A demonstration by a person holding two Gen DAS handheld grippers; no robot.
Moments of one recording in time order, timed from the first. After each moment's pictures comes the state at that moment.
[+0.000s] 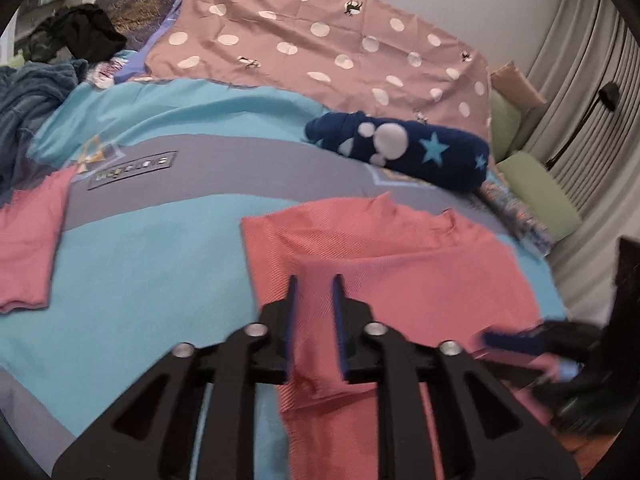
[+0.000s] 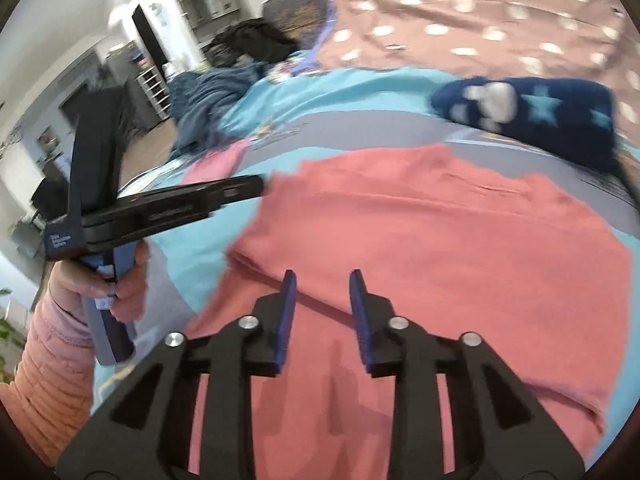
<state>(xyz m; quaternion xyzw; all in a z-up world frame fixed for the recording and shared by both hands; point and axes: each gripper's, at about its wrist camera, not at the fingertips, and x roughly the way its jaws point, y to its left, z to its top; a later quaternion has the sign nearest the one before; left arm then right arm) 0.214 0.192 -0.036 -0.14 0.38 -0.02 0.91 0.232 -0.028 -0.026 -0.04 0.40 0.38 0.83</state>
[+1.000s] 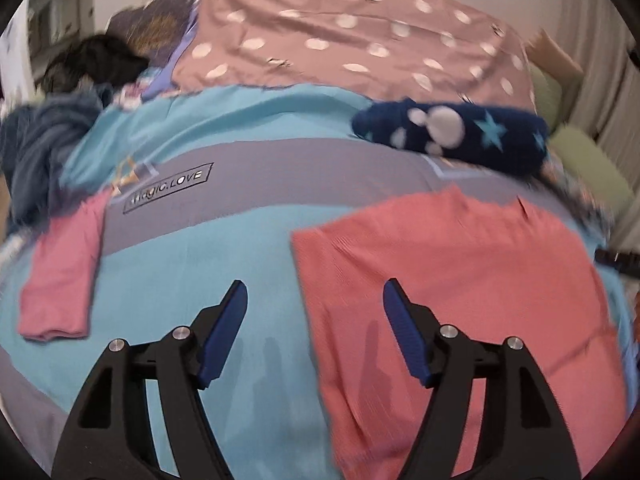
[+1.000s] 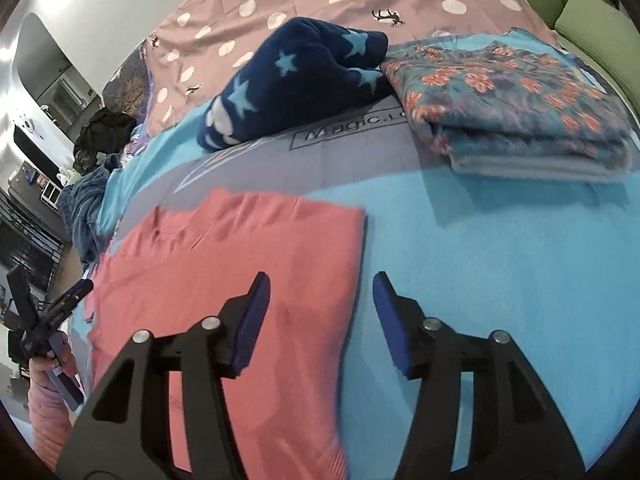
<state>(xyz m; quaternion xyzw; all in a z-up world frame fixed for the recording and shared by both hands) 0.256 0.207 -0.056 -0.07 0.40 0.05 0.91 0.366 -0.229 -0.070 0.13 0.46 0.19 0.86</state>
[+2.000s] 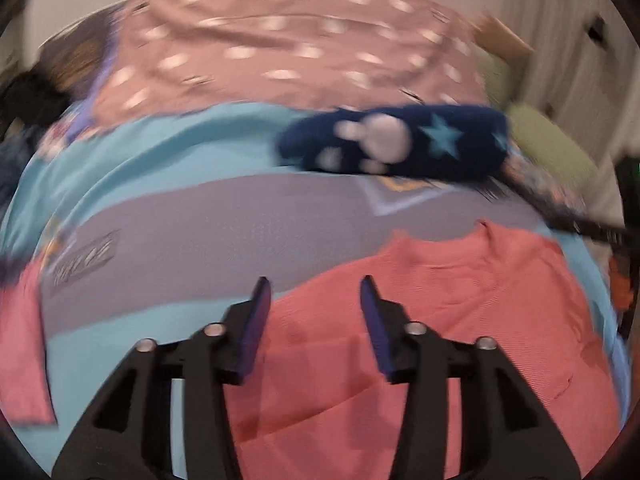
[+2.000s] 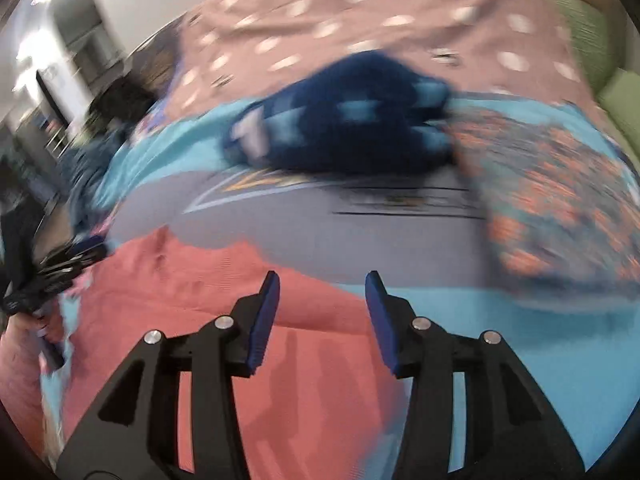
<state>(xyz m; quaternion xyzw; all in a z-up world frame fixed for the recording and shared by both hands) 0.344 0.144 -0.052 0.00 0.40 -0.08 0.91 0.409 -0.164 -0.042 0.02 0.43 0.25 0.87</state>
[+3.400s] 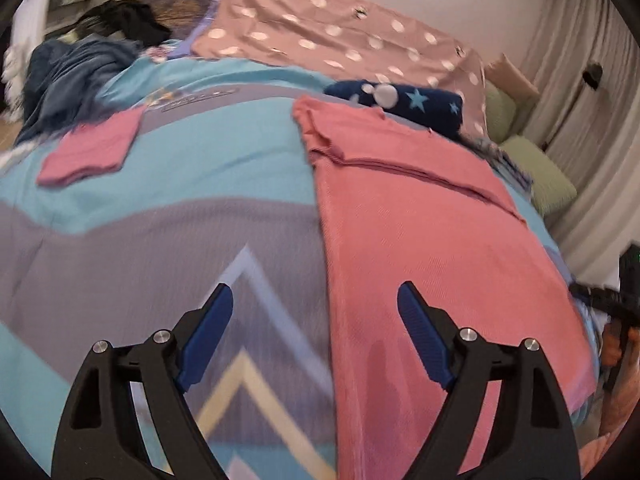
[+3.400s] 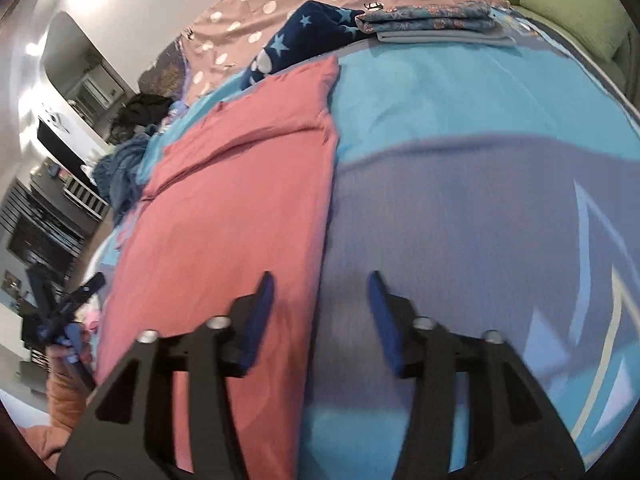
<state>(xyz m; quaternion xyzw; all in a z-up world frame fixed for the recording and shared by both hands) -0.012 0.168 -0.084 -0.16 0.36 0.00 0.92 0.082 -0.307 -0.093 0.15 0.44 0.22 0.86</state>
